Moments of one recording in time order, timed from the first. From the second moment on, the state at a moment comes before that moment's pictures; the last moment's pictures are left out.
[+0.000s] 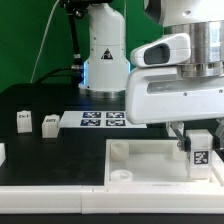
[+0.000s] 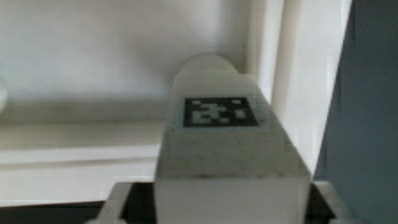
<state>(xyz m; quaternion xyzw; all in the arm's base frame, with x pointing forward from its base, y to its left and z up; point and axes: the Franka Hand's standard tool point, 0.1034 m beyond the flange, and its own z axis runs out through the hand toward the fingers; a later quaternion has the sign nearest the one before) 0.643 0.109 0.076 -0.99 0.14 -0.06 0.06</state>
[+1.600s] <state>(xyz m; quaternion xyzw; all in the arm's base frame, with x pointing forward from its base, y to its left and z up) 0.640 0.115 0.077 -0.97 0.22 -0.05 0.05</state>
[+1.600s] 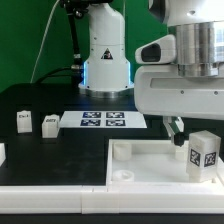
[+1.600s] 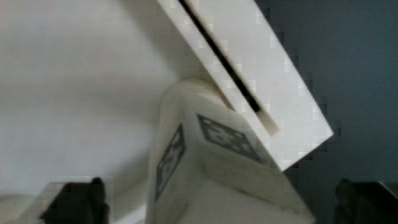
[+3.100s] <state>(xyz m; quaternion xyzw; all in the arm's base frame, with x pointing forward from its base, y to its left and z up) 0.641 0.114 0.076 -0.99 -0.10 -0.06 0.02</state>
